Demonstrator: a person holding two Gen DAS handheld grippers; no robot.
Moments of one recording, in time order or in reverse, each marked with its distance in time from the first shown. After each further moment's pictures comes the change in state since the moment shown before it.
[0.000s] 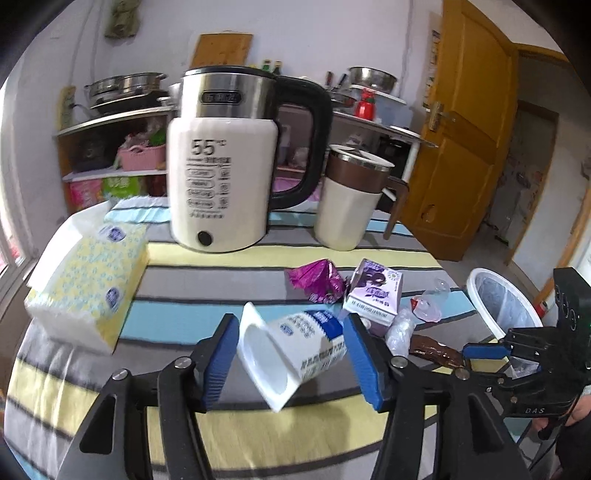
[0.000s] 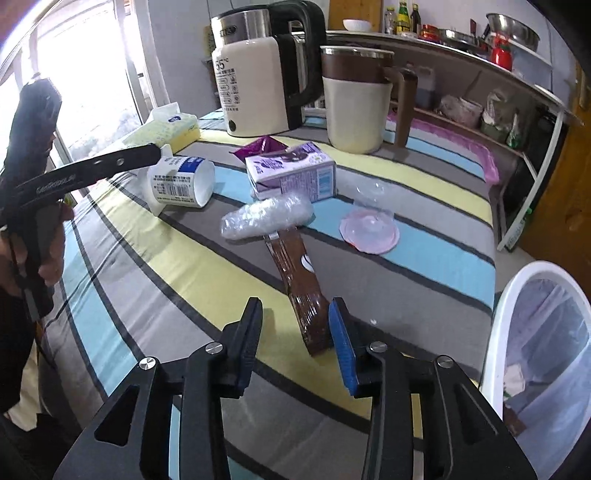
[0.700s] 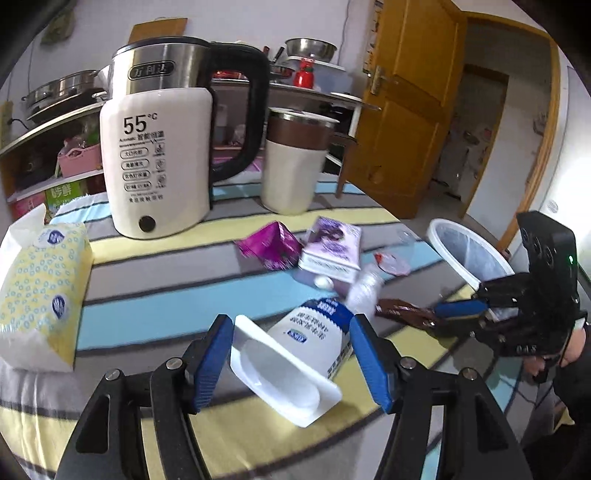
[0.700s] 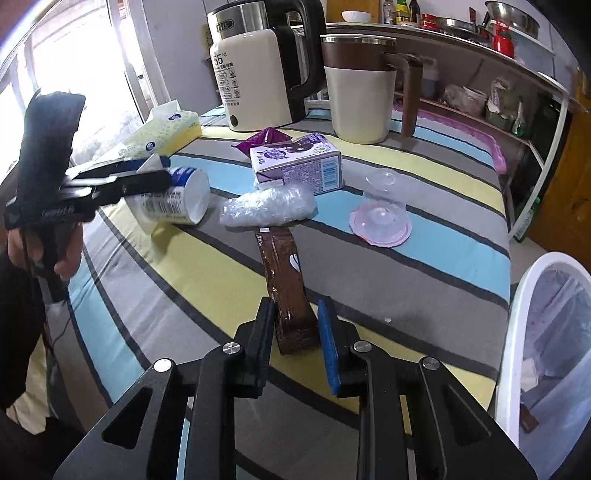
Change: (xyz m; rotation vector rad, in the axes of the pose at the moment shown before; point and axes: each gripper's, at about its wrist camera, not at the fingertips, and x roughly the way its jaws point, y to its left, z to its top) left arm 0.012 -0.005 -0.017 0.144 0.100 -0.195; right arm 0.004 0.000 -0.003 0.058 0.013 0.035
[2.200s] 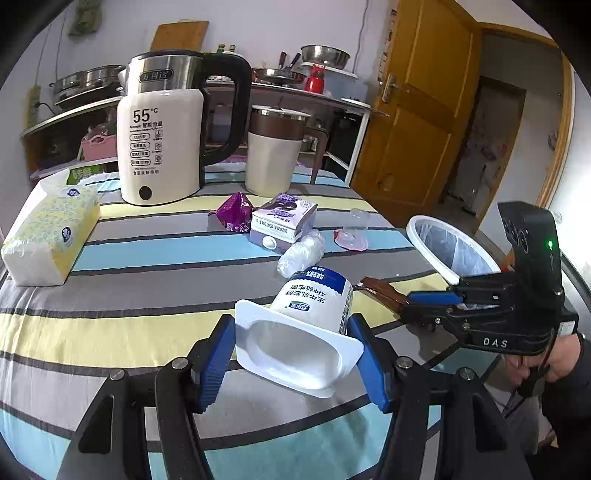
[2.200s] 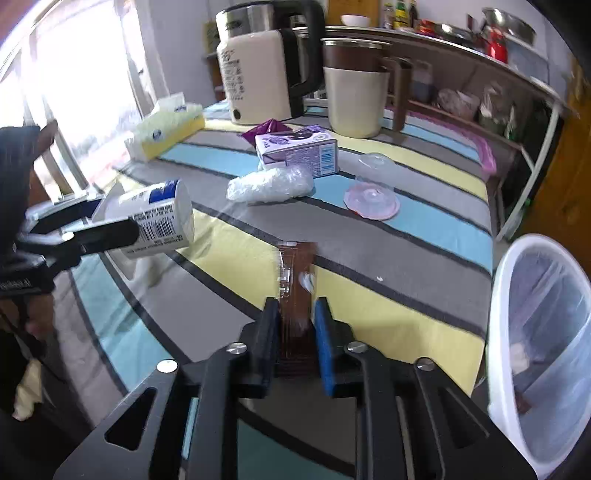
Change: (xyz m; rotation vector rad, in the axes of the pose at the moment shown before) left arm -0.029 -0.067 -0.036 -0.093 -0.038 0.074; right arm -0.019 0.000 -0.023 0.005 -0.008 -0.036
